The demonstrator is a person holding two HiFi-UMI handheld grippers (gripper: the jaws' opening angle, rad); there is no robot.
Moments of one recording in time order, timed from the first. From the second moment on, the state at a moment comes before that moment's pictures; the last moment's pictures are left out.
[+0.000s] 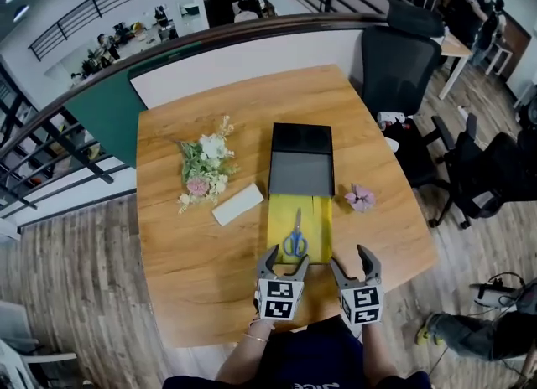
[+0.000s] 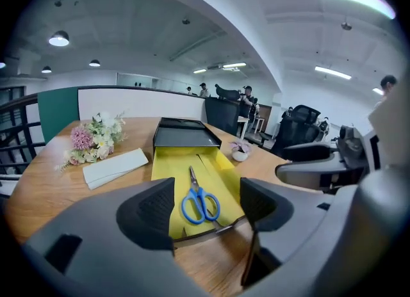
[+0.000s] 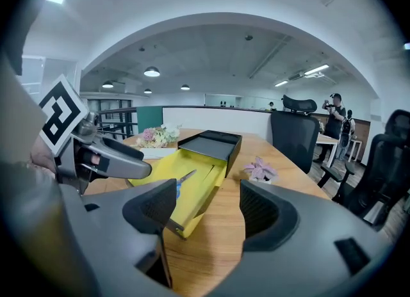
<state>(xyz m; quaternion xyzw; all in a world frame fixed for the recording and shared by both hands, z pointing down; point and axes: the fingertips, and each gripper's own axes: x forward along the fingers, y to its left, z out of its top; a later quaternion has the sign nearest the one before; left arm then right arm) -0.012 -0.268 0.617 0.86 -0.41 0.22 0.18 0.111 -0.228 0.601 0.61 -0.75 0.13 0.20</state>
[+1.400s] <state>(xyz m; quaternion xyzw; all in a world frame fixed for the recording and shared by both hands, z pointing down) 0.017 -0.301 0.721 0.70 -0.33 0.56 0.29 0.186 -0.309 0.616 0.56 -0.80 0.17 0.16</state>
